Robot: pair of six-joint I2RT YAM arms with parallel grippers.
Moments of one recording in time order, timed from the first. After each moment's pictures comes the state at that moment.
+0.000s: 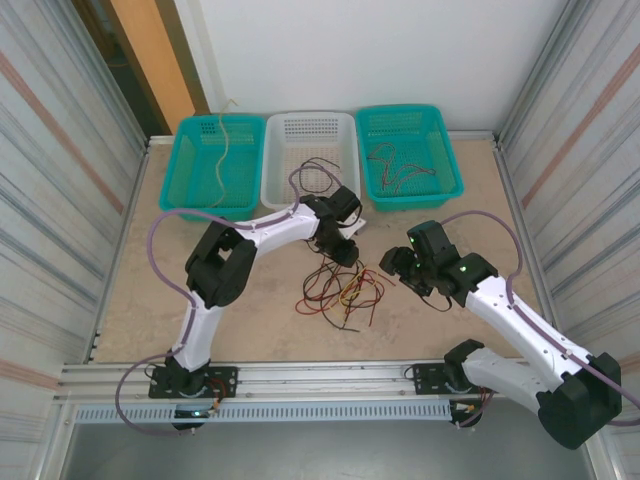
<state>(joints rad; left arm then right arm) -0.79 2.13 1.65 -0.80 0.23 -0.12 0.54 0.97 0.76 -0.75 -0.05 1.04</state>
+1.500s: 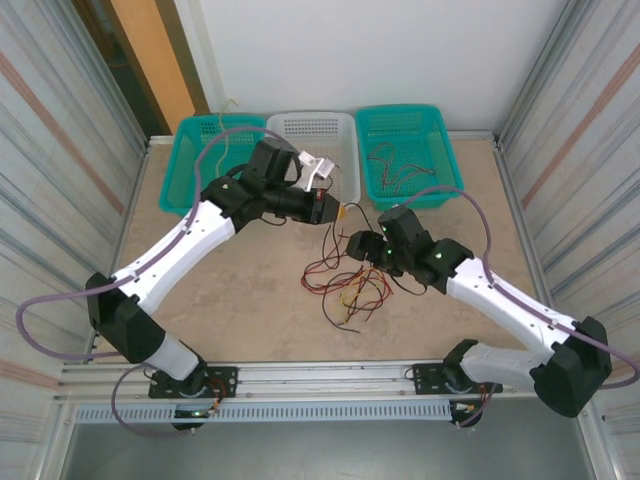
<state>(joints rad) -0.65 1.53 1.53 -0.65 0.64 -0.44 0.72 1.13 0.91 -0.59 0.00 0.96</state>
